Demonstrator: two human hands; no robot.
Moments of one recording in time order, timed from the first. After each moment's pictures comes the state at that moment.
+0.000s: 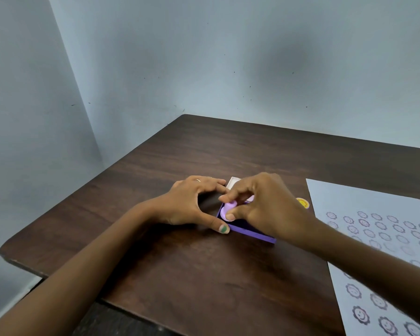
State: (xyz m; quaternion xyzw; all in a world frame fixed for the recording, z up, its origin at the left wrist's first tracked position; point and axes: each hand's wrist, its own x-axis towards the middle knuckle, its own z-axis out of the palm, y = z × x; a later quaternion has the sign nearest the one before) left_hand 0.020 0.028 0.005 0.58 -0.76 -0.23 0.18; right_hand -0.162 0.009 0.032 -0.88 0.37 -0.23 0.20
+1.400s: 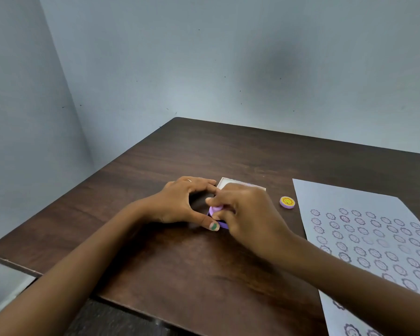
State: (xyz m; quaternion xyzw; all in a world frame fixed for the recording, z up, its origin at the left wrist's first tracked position) left_hand 0.022 0.027 0.001 0.58 -0.76 -0.24 0.19; right_hand -0.159 0.028 0.016 -0.89 0.33 -0.28 0.13
